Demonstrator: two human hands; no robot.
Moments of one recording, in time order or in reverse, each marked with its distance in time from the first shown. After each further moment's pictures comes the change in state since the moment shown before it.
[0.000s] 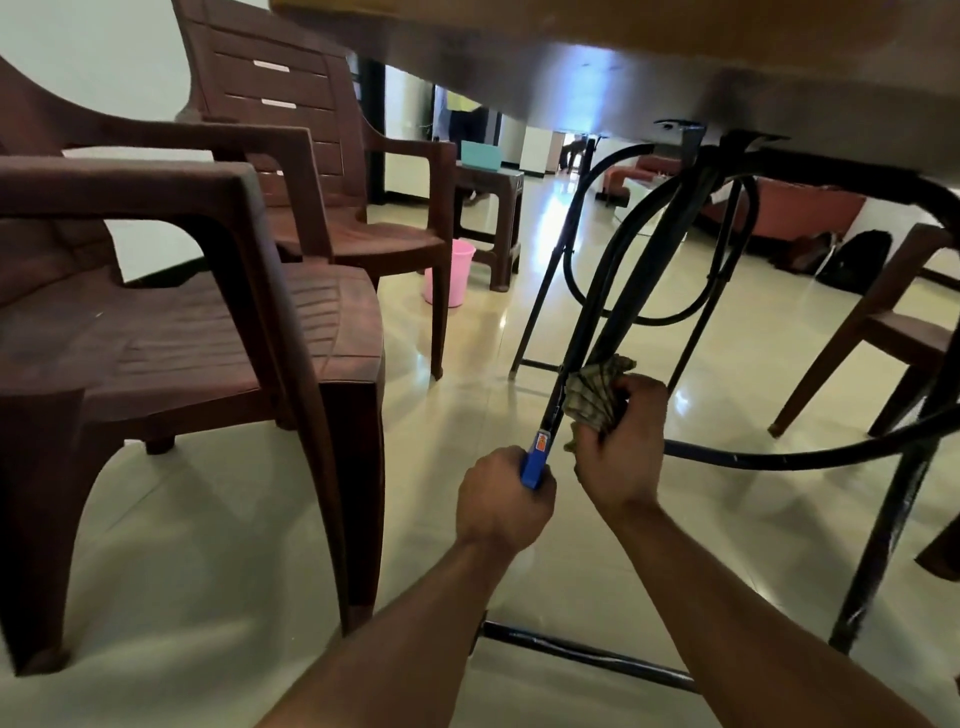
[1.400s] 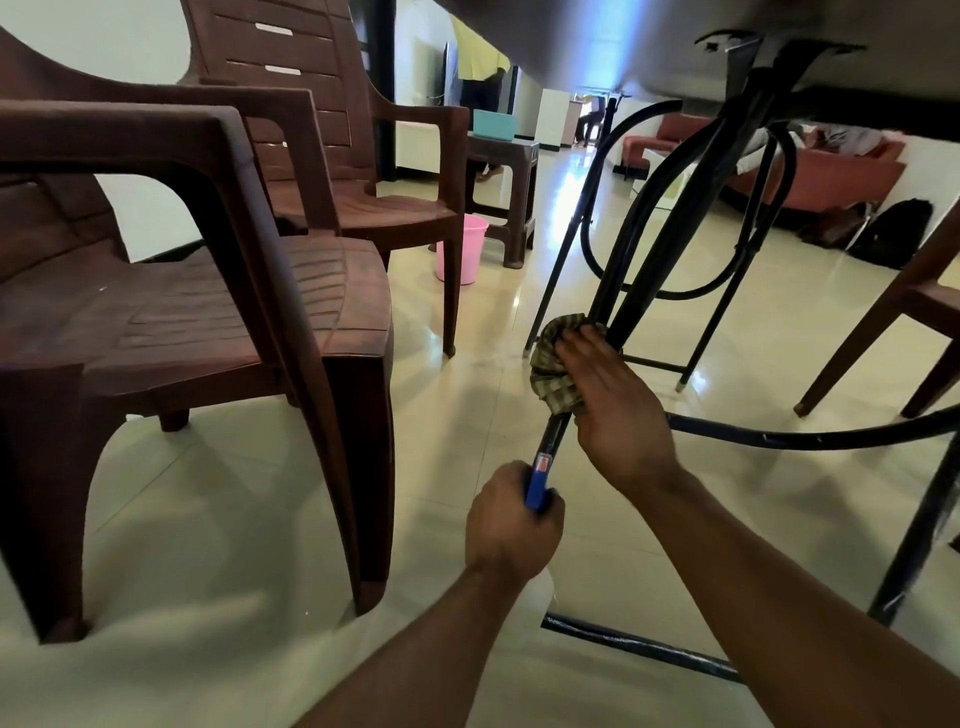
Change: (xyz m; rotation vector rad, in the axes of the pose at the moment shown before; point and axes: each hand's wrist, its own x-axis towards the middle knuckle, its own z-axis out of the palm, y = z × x) left_hand -0.034 -0.022 0.017 -0.114 -0.037 -0.132; right_hand 0.014 0.019 0.013 -0.498 -0.355 -0.492
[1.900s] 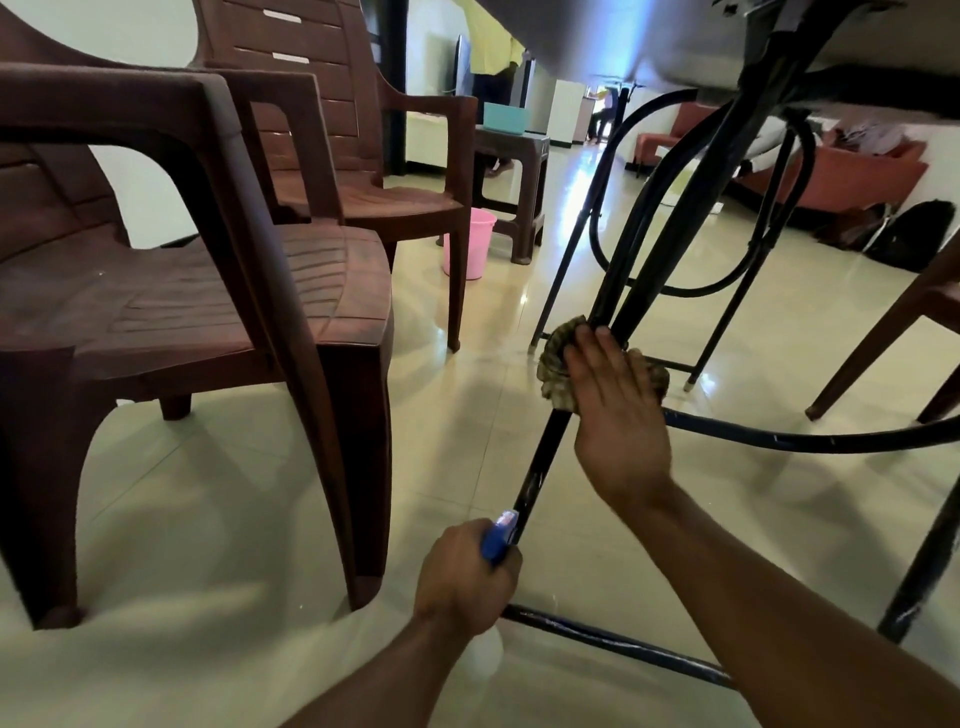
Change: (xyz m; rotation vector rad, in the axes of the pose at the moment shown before) left_hand -0.029 -0.064 -0.007 0.049 -0.122 -0.101; right_hand -0.016 -0.002 0.014 -0.224 0.042 0.038
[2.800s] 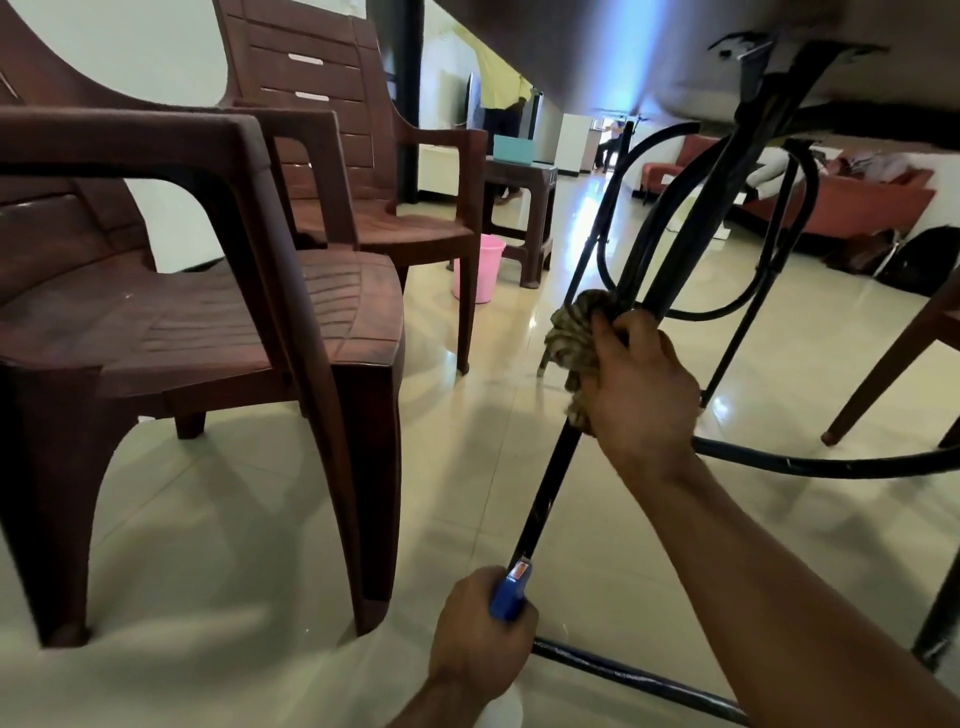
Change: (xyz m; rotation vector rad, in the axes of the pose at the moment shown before) left_hand -0.017 -0.015 0.019 -0.146 0.028 -0.031; right_hand 0.052 -0.015 -0.042 -0.070 0.105 0.210
